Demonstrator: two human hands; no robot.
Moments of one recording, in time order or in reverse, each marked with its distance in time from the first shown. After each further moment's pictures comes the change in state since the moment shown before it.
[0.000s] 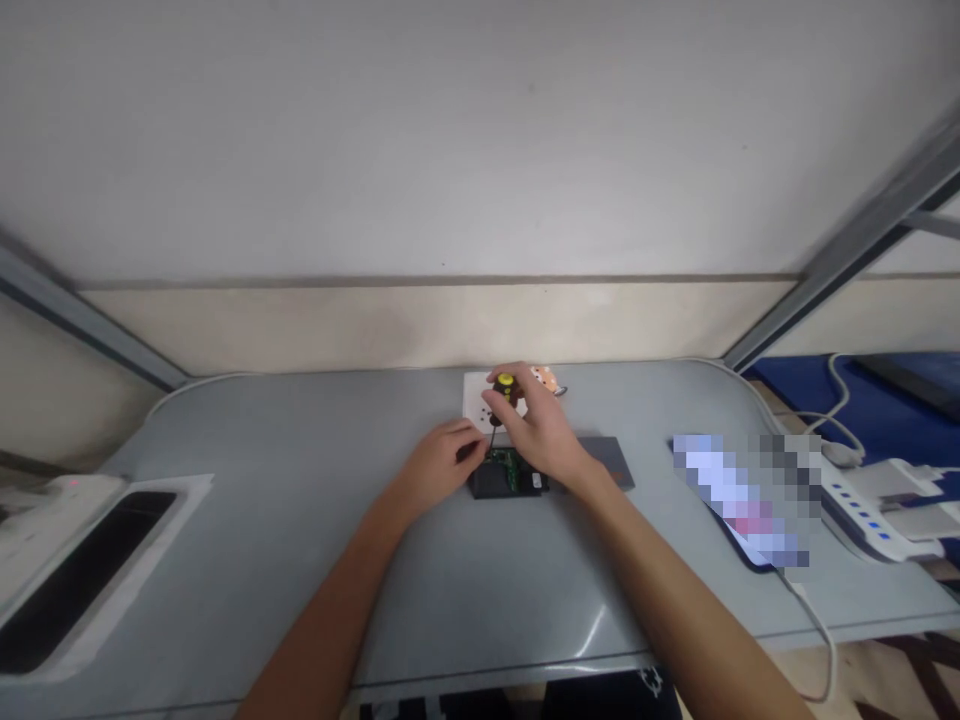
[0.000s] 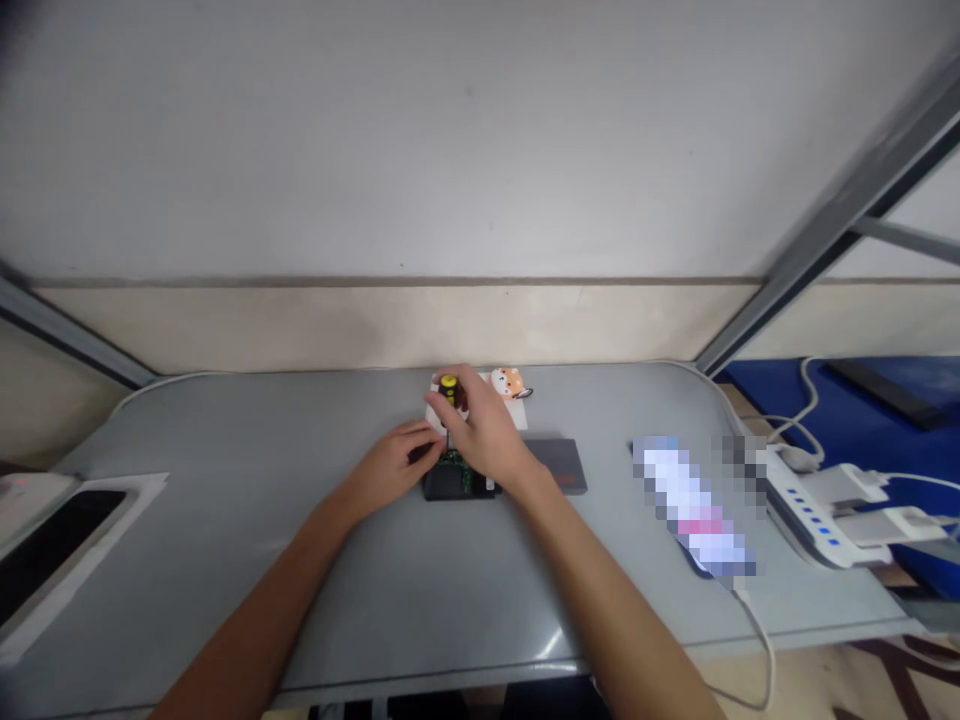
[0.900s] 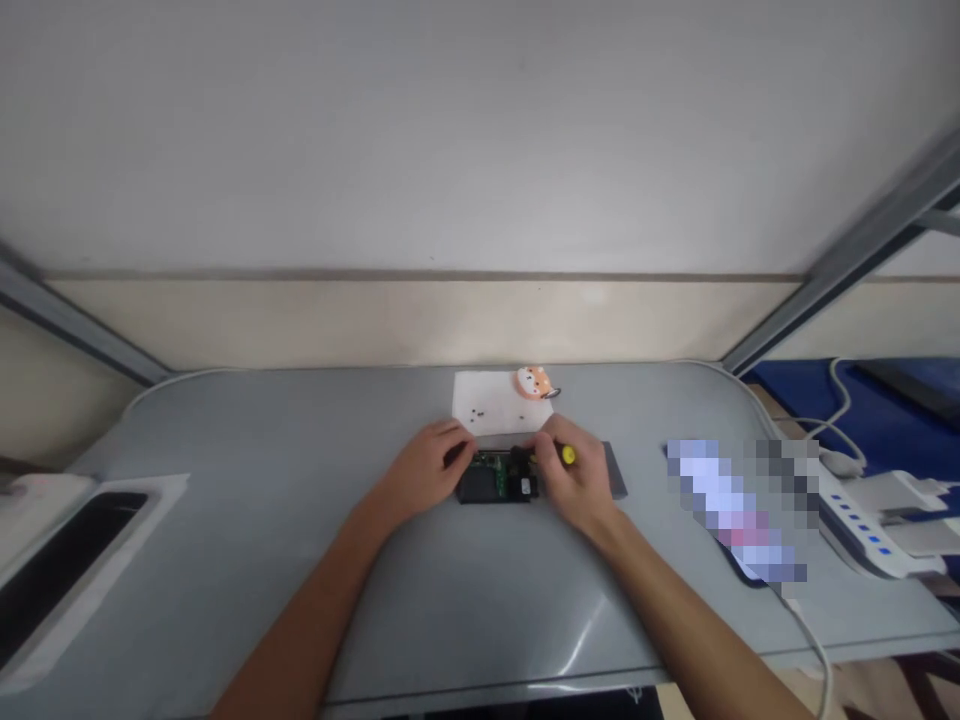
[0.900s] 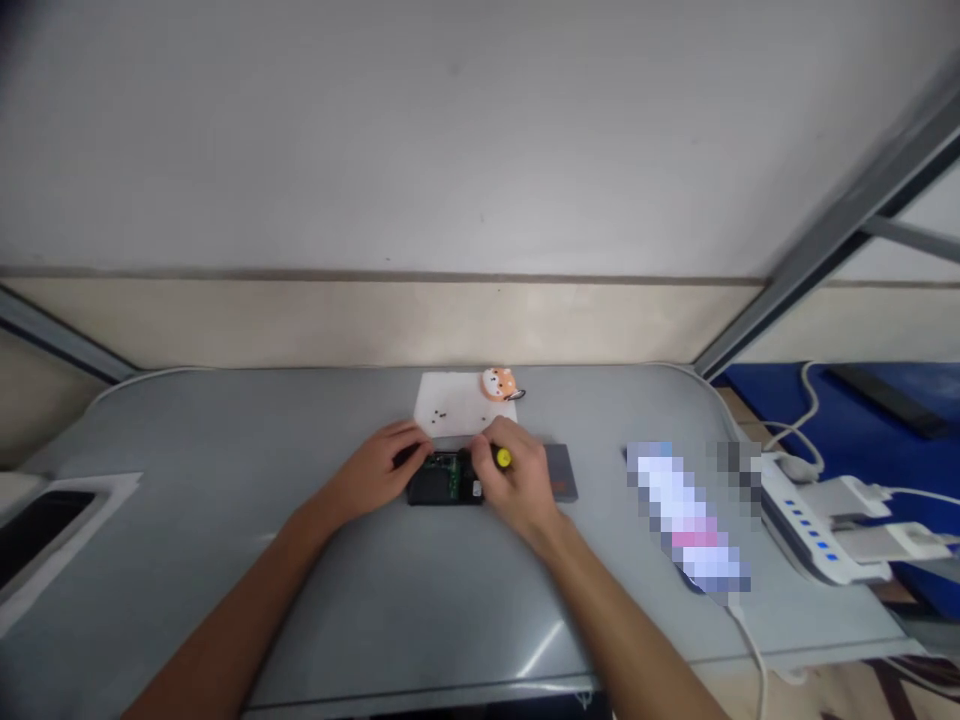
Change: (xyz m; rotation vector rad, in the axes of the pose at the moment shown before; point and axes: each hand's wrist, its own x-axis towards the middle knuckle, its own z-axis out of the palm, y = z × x) left_hand -0.001 0.007 -0.004 0.036 -0.041 -0.104; right_hand -0.056 0.019 -0.024 -0.234 0.200 -0.062
